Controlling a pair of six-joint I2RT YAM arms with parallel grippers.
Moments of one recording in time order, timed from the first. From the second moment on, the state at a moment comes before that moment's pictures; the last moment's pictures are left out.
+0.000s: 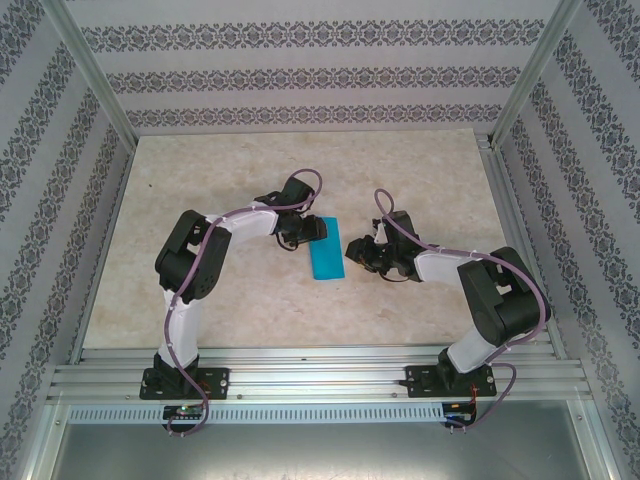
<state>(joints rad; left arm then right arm) -0.56 2.08 1.41 -0.42 0.26 -0.71 0.39 1.61 0.65 0.13 -0.49 0.82</state>
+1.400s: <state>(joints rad) -0.58 2.10 1.44 -0.46 0.20 -0.69 0.43 1.64 0.66 0.13 -0.49 0.85</state>
